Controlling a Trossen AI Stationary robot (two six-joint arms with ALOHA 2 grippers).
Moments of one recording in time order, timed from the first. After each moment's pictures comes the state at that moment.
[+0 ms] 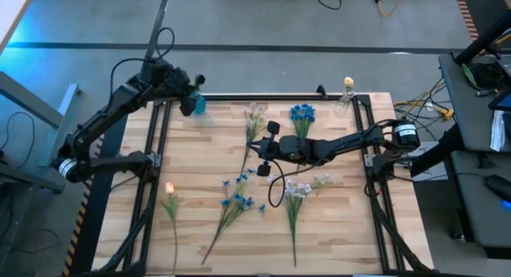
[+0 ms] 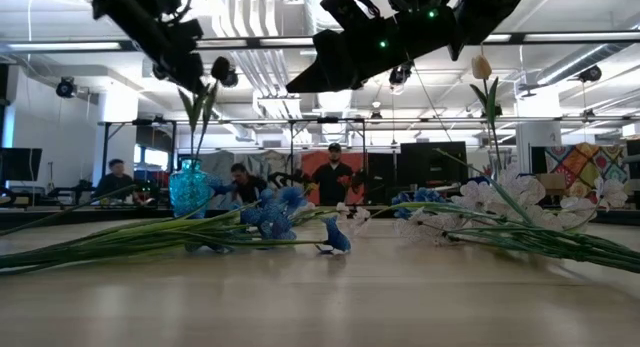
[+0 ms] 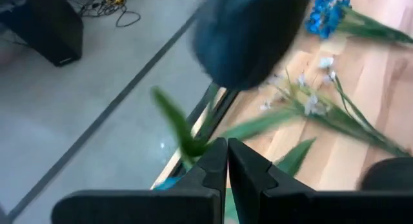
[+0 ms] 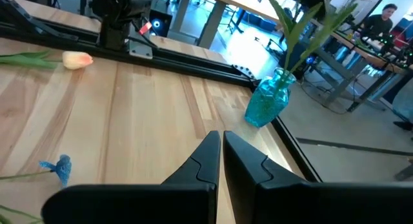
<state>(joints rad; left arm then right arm) 0.95 1.07 1.04 -0.63 0.16 0.40 -0.01 1.75 0.99 0.49 0.31 -0.30</state>
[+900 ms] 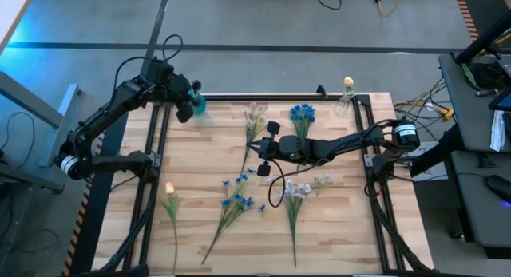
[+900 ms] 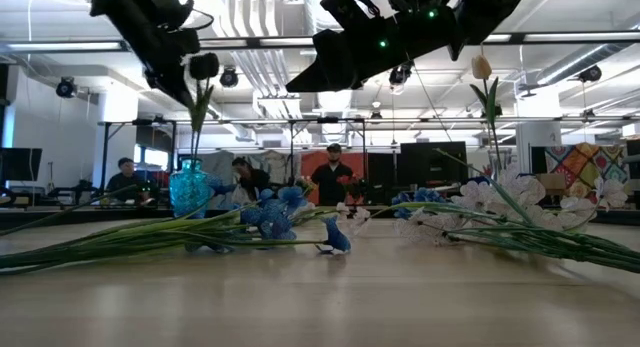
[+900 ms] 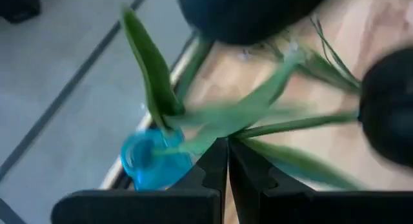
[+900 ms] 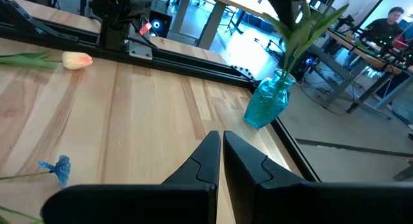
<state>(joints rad) 0.95 1.11 1.07 -0.80 0.17 0.44 -0.01 1.75 0.99 0.50 0.31 -0.31</state>
